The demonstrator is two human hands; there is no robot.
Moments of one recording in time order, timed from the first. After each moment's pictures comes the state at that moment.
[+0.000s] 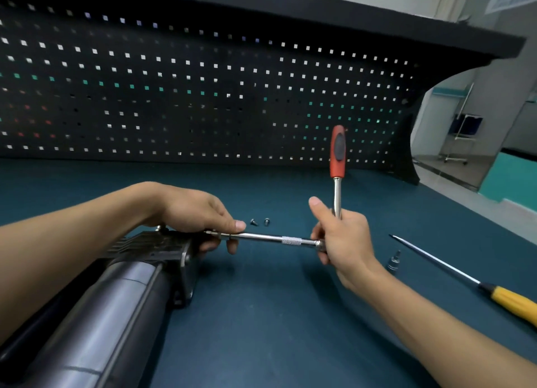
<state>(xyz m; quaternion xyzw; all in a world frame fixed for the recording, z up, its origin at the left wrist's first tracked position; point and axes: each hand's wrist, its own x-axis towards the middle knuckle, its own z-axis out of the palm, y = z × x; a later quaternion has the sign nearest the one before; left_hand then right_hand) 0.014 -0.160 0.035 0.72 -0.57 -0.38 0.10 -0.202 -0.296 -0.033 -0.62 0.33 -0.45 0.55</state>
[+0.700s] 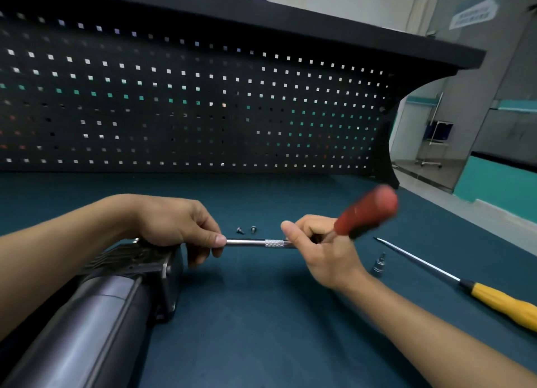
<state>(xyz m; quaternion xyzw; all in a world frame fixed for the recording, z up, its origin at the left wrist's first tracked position) 0.016 -0.160 0.032 0.68 -0.63 -0.35 0.15 -0.205 -0.305 -0.048 -0.80 0.14 -0.49 0.32</state>
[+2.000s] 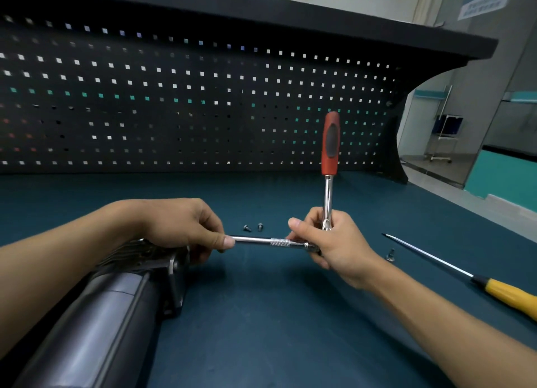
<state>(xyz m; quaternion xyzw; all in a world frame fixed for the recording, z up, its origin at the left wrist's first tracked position) 0.018 -0.156 0.027 0.71 -0.62 -0.29 0.14 -0.213 -0.297 -0.027 -0.70 0.21 -0.33 0.59</state>
